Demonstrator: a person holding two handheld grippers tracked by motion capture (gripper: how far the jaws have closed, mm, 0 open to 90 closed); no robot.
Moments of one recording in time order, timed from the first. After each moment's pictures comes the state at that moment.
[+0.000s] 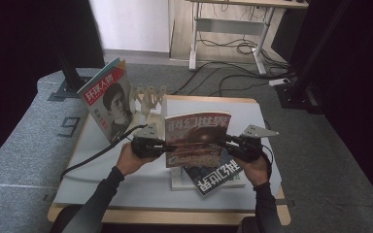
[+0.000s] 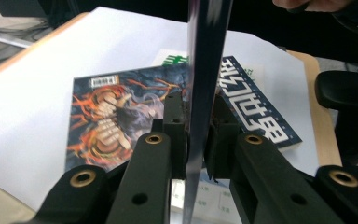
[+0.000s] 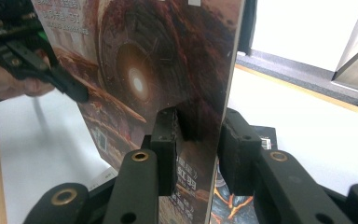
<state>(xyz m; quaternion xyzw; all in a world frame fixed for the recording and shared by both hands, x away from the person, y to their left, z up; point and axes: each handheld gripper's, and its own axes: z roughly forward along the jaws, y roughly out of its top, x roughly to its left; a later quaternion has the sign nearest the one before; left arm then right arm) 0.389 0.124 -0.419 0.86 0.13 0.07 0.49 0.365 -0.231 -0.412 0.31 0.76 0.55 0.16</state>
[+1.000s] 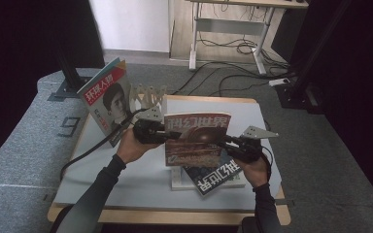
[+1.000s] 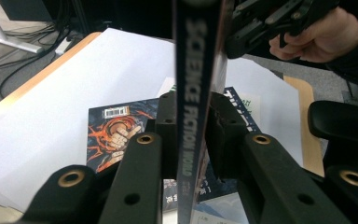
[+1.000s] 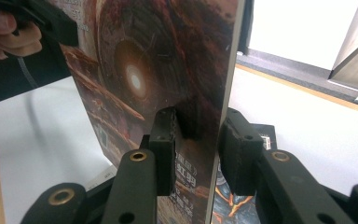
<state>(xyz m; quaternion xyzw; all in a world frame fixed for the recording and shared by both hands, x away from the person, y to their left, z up) 0.399 0.114 -0.364 0.86 0.15 0.07 0.49 0.363 -0.229 -0.414 0.32 0.75 0.55 0.17</state>
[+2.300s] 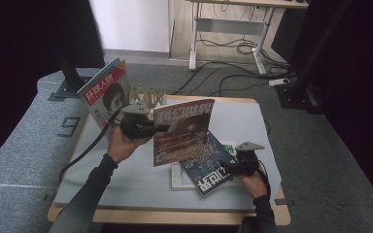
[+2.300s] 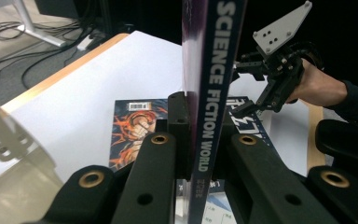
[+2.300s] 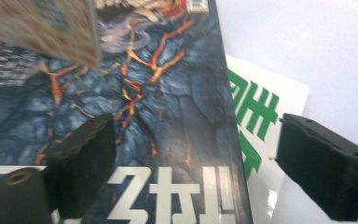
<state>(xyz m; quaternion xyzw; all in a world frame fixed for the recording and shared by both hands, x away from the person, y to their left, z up) 0.399 0.147 -0.352 0.84 0.21 0.08 0.50 0.371 -0.243 -0.500 0.43 0.80 0.37 0.20</state>
